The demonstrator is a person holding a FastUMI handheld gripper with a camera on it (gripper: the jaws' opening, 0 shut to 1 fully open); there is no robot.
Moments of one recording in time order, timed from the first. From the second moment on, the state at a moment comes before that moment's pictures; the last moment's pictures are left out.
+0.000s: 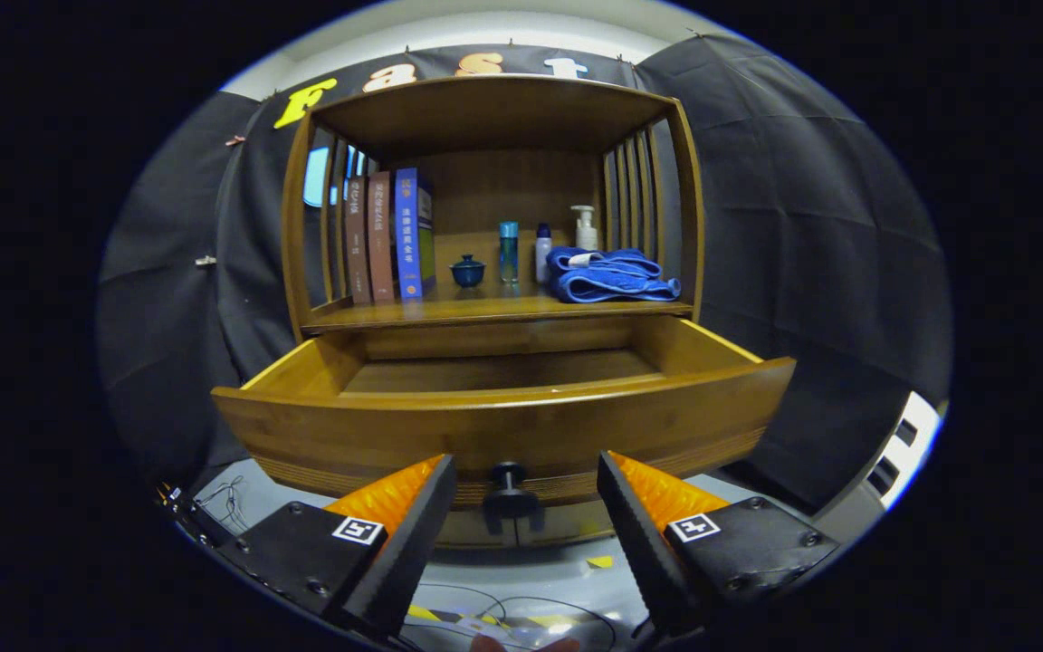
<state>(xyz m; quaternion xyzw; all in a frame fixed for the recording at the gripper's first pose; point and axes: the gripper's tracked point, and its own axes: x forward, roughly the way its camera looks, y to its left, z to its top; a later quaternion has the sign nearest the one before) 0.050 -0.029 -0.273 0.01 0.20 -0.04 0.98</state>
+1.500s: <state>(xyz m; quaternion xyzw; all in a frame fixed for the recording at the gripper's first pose) 0.208 -0.055 -0.393 0.03 0.60 -0.02 0.80</state>
